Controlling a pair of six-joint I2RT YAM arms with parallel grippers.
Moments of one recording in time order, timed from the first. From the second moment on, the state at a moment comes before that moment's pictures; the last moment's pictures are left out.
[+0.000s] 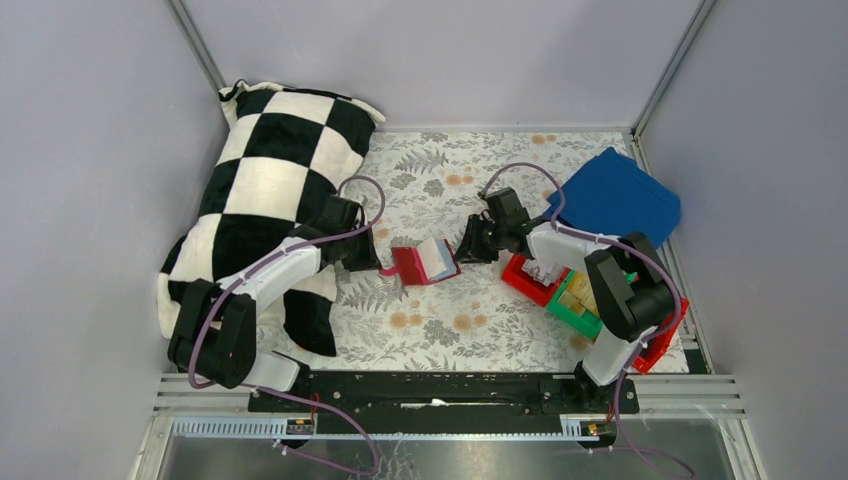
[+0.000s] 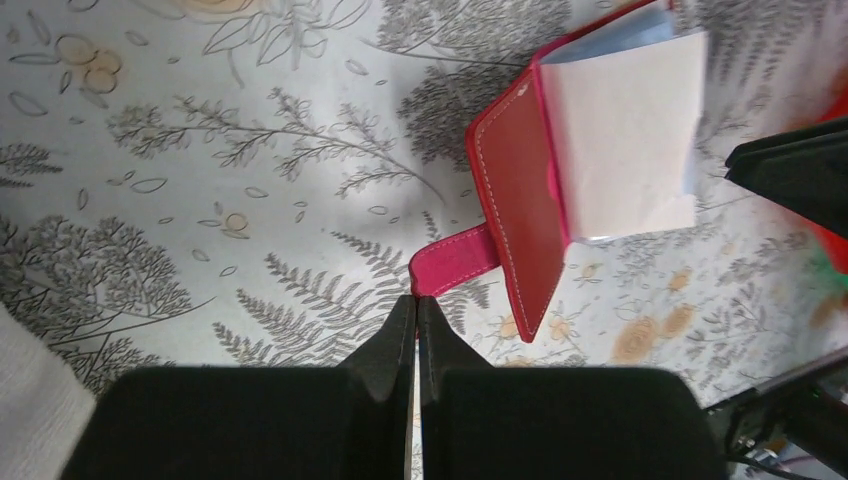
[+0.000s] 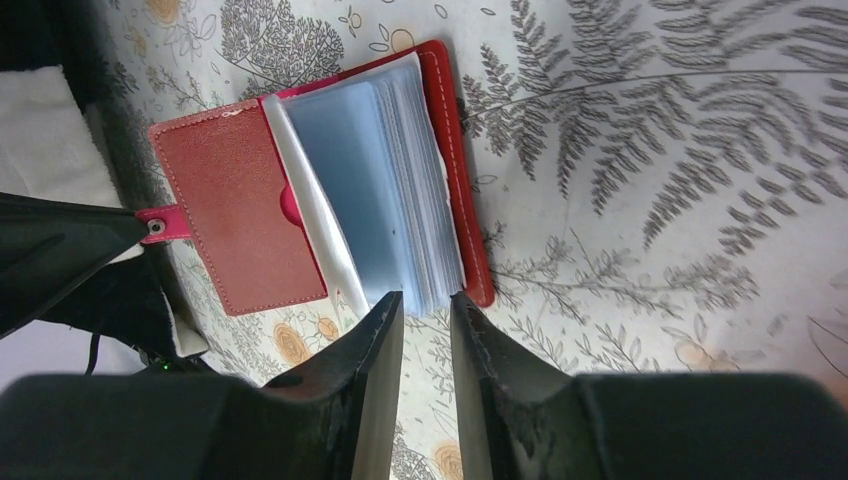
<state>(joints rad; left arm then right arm) -0.38 1.41 0.85 -0.40 0.22 -0.51 0.50 1.70 0.96 -0.16 -0.34 0.65</state>
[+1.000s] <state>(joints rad) -0.38 1.56 0.95 -0.53 0.06 -0.48 0.66 1.97 1.12 0.06 -0.56 0.73</state>
